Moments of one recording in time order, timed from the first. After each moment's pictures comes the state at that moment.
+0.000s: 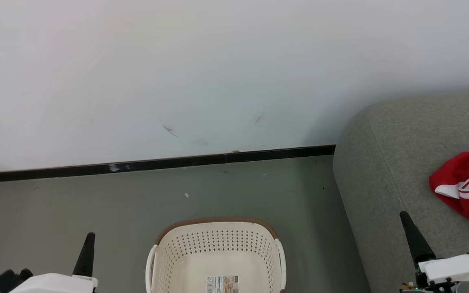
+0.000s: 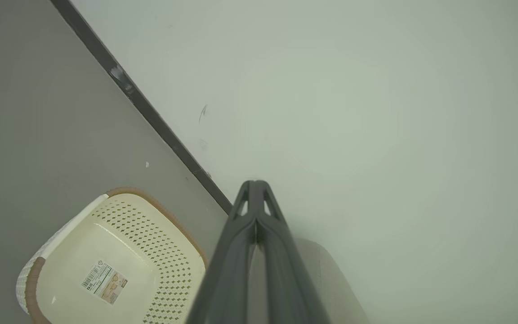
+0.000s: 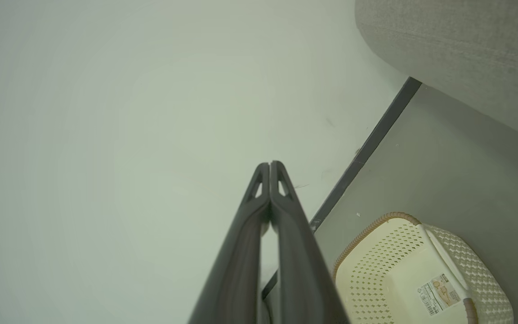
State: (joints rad) left arm -0.01 0.07 0.00 0.20 -1.30 0.00 0.02; right arm 0.01 -0.10 0.00 0.18 1.27 0.12 -0.07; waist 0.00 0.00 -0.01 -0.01
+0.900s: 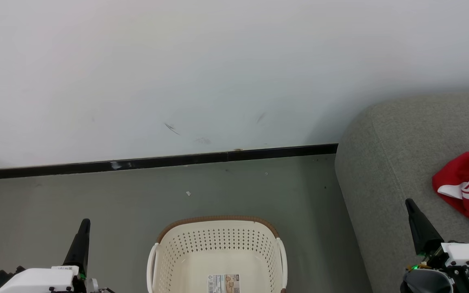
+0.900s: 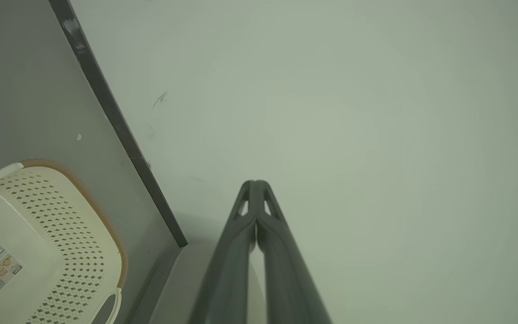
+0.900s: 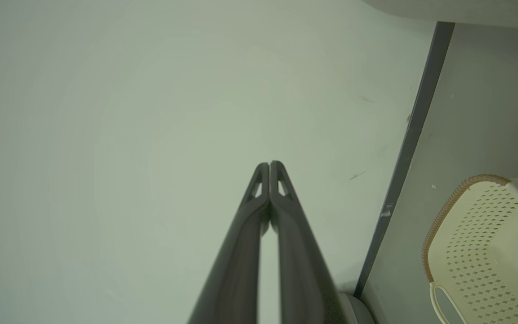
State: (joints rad) left arm -0.05 0.04 0.08 0.22 -1.60 -0.08 0.11; right arm -0.06 -0.13 0.01 0.25 1.72 0.12 -0.01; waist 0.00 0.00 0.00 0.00
